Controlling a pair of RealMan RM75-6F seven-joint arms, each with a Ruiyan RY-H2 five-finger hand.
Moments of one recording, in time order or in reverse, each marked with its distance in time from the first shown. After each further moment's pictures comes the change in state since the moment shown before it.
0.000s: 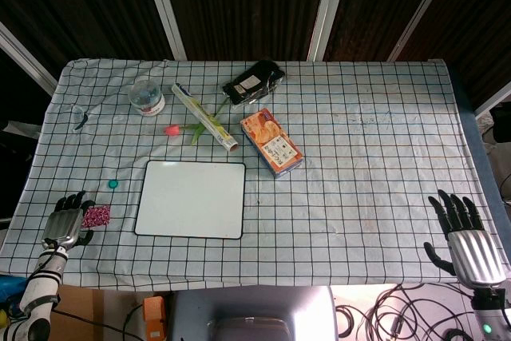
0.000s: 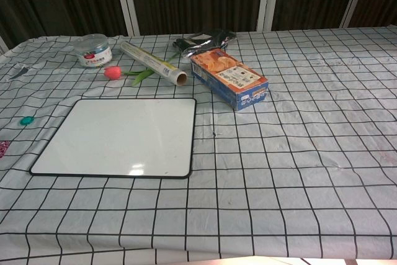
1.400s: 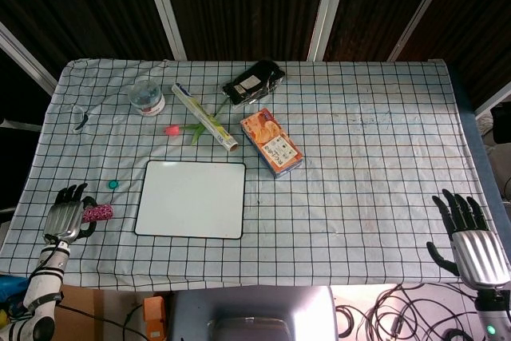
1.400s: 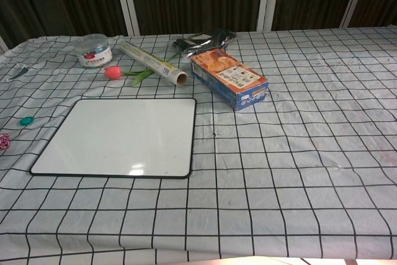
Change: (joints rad) left arm 0.004 -0.024 -0.032 0.020 0.058 0.072 -0.058; right arm -0.007 0.009 0.002 0.001 -0.002 0.015 0.024
